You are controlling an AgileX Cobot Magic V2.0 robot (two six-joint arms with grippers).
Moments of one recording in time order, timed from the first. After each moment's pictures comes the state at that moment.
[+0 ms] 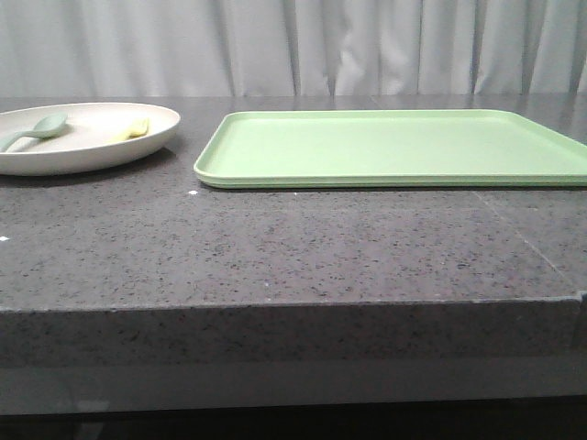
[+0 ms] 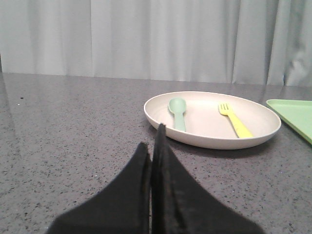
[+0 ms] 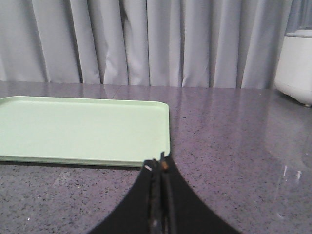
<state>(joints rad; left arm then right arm) 0.02 -0.01 0.01 -0.01 0.03 -0.02 0.00 -0.01 0.03 -0.03 -0.02 0.06</state>
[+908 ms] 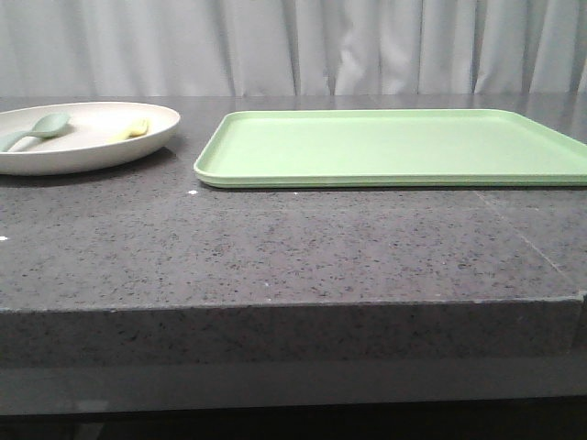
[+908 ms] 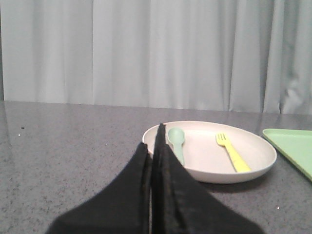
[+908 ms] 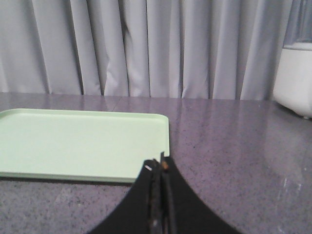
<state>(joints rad) 0.02 -0.01 -0.03 -0.01 -0.04 -0.02 0.00 -0.01 -0.01 -0.03 -0.03 0.06</state>
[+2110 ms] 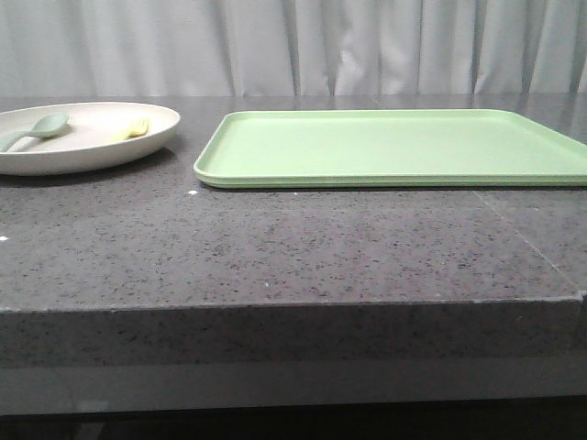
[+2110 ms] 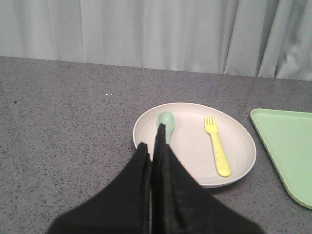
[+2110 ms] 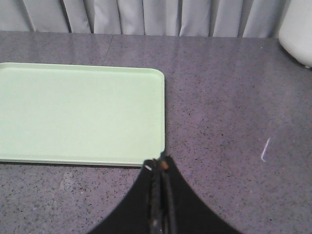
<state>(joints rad) 0.02 0.46 -0.69 -0.05 0.50 -0.02 0.00 0.45 -0.56 -0.03 0.45 0.06</state>
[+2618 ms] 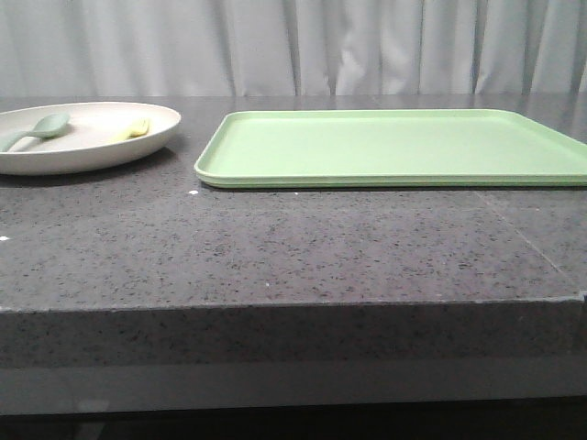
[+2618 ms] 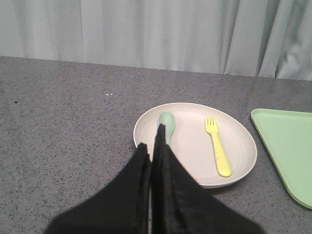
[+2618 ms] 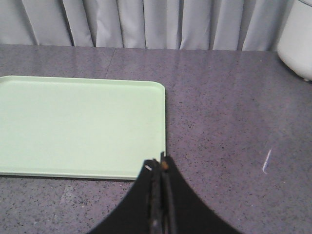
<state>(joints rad) 0.02 0.46 -0.69 -0.04 0.50 -0.02 0.00 0.45 -0.56 -0.03 0.41 0.06</state>
